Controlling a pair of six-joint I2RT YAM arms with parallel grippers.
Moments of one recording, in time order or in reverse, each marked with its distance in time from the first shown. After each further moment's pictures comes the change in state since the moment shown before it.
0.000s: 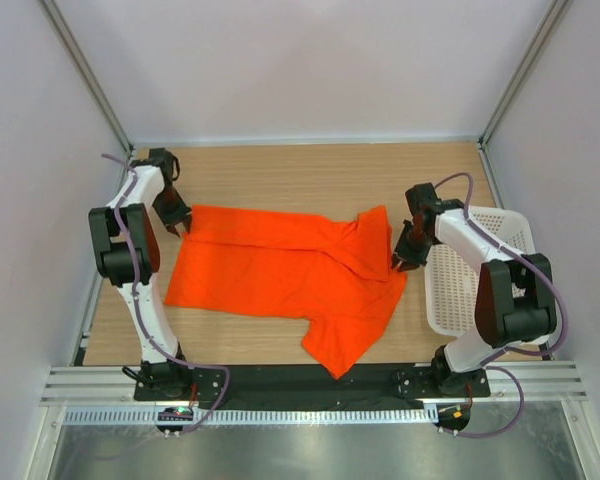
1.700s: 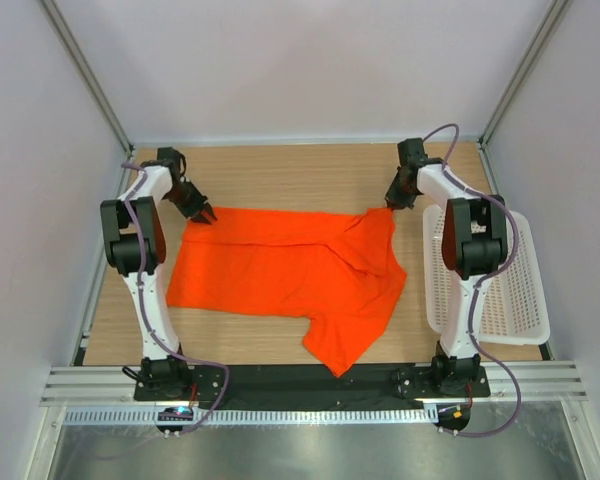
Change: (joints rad) left arm -0.021 0.143 0.090 0.138 0.356 -0.112; right arm -0.060 0.581 0.598 0.221 0.099 -0.049
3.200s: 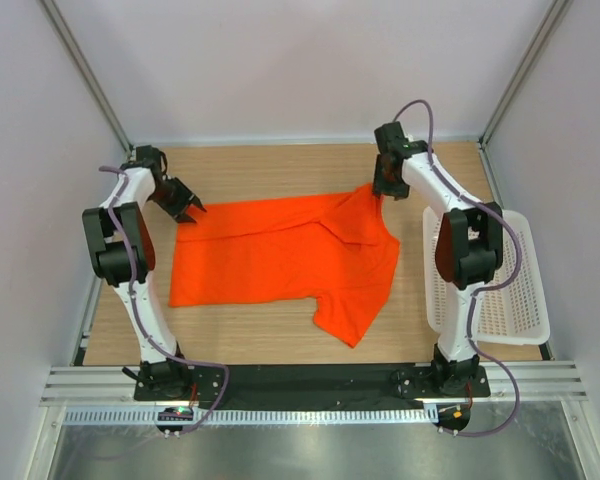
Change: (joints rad) left arm 0.082 -0.093 -0.068 0.031 0.039 -0.050; right arm 0.103 -0.055 0.180 -0.231 0.241 -0.192
